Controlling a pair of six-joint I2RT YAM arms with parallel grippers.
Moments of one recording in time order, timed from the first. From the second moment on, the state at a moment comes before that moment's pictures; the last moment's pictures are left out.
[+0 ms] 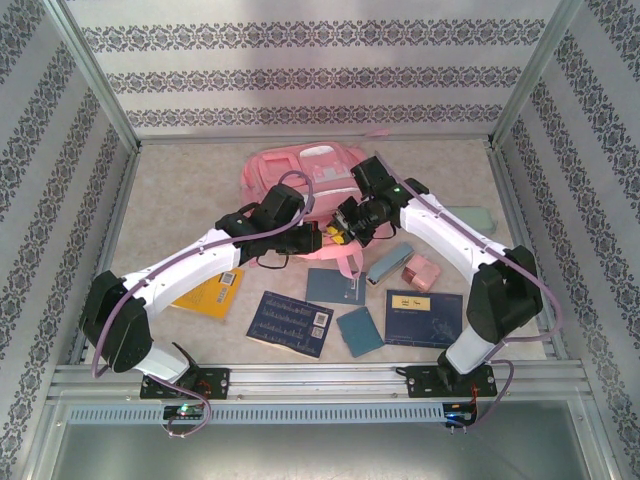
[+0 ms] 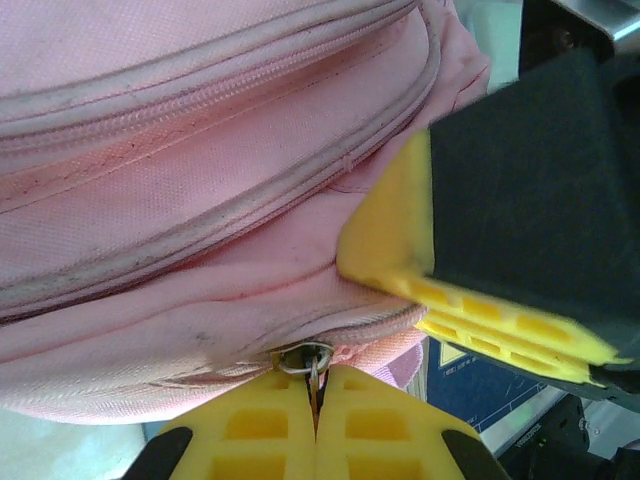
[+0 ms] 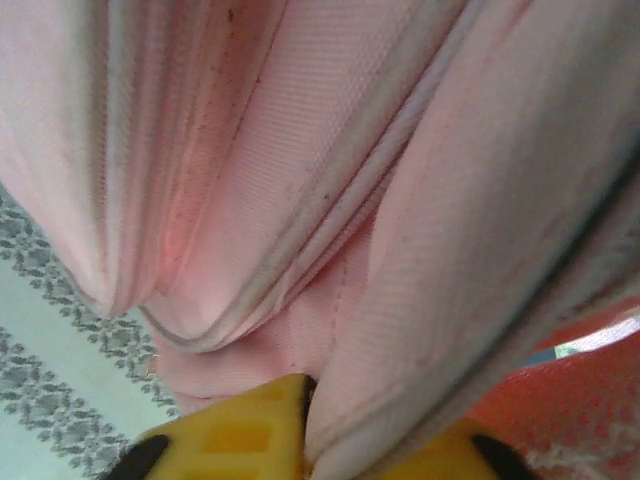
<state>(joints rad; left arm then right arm) -0.68 1.50 1.20 -0.52 0.21 -0.66 0.51 1.65 1.38 -0.81 -0.47 1.35</state>
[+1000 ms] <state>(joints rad) -0.49 1.40 1.05 -0.53 0.13 -0.58 0.41 1.69 1.49 -0.88 -0.57 1.08</state>
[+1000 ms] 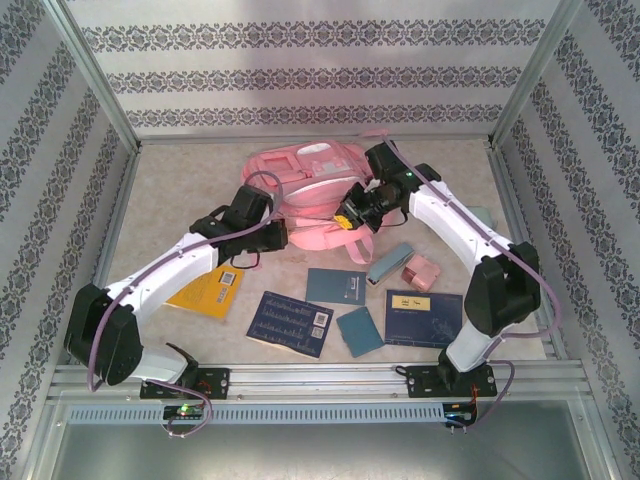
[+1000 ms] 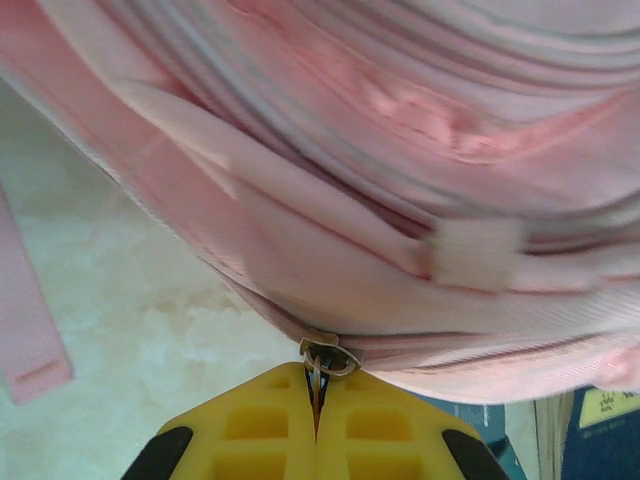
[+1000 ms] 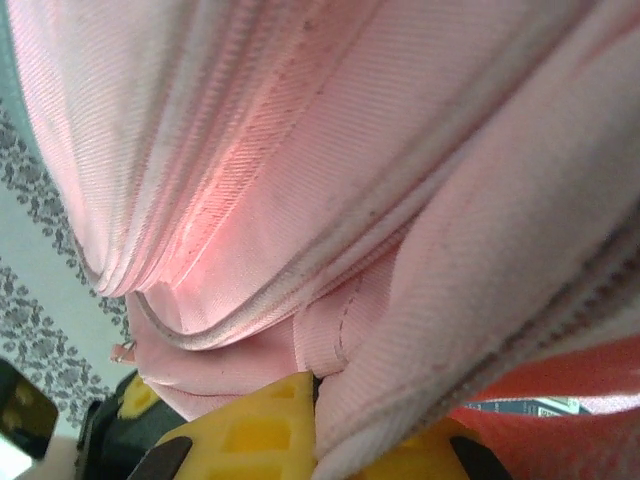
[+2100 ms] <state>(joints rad) -0.19 1.67 1.17 -0.55 0.25 -0.50 0.36 1.66 1.46 -0.85 -0.64 0.66</state>
